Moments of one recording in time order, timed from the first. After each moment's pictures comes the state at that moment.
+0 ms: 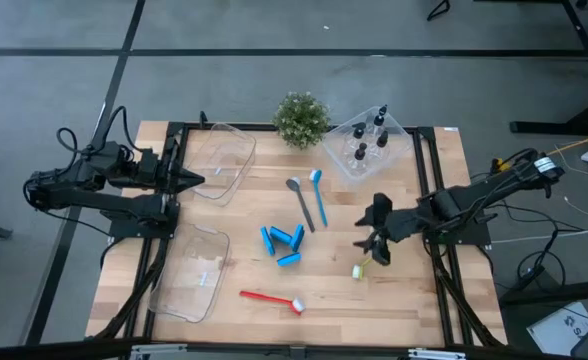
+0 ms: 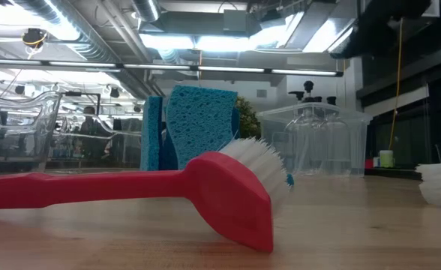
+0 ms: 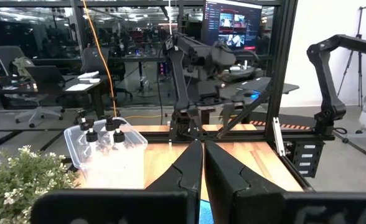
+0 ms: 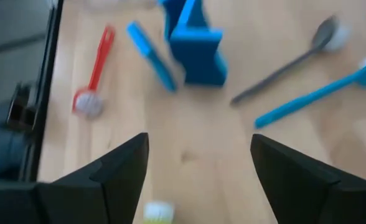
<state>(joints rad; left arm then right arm) 0.00 0.39 0.78 -0.39 -0.01 0.00 0.39 1.06 0.86 -0.56 0.26 0.52</state>
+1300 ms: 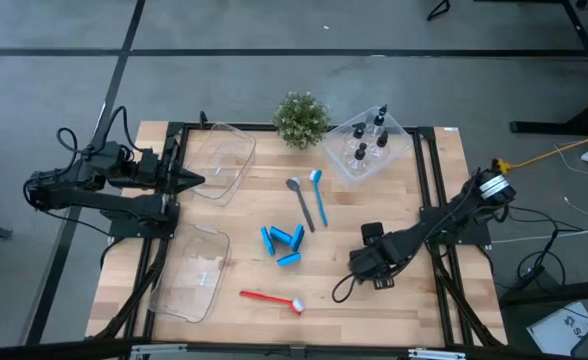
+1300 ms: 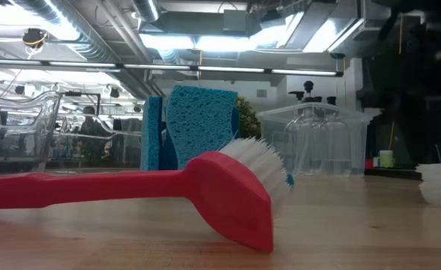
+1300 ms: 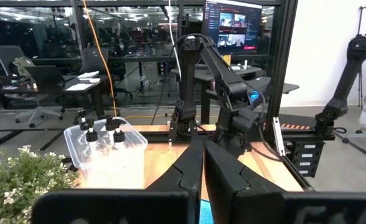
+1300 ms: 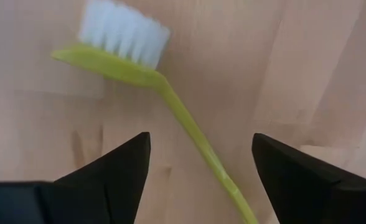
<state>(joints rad) 0.00 0.39 0.78 -0.39 -0.01 0.00 0.52 1.64 0.97 -0.90 0.14 0.34</state>
